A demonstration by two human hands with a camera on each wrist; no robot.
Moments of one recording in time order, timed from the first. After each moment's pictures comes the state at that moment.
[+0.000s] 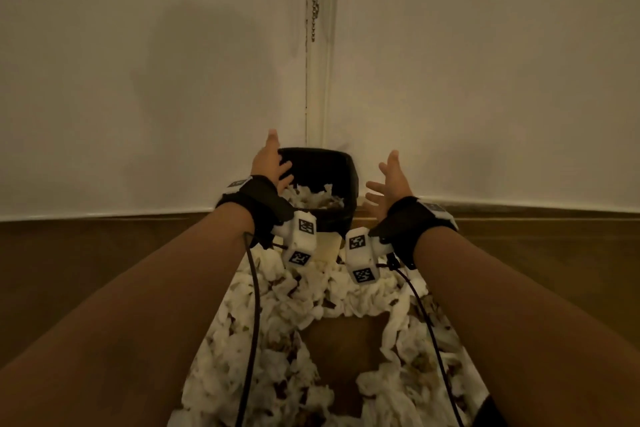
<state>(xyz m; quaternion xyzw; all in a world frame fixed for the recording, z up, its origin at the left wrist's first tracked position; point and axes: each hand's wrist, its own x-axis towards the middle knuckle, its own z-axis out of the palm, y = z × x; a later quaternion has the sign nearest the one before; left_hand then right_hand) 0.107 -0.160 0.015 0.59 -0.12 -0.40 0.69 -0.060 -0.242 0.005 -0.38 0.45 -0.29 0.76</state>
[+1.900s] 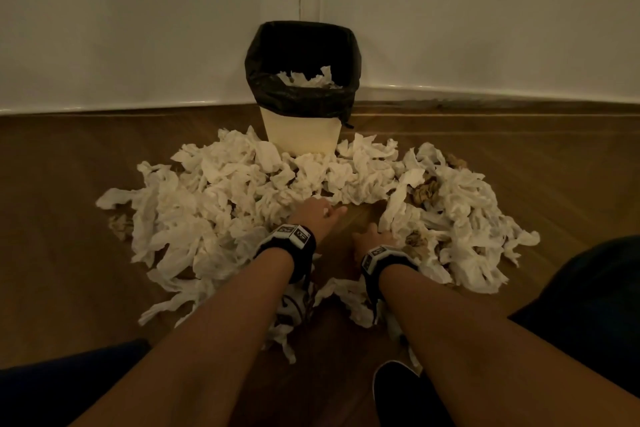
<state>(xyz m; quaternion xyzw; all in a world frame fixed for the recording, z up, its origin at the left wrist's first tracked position) -0.025 -0.055 -0.192 0.80 -0.48 -0.30 0.17 -0.152 -0.101 -0.206 -0.81 0.45 0.36 0.14</state>
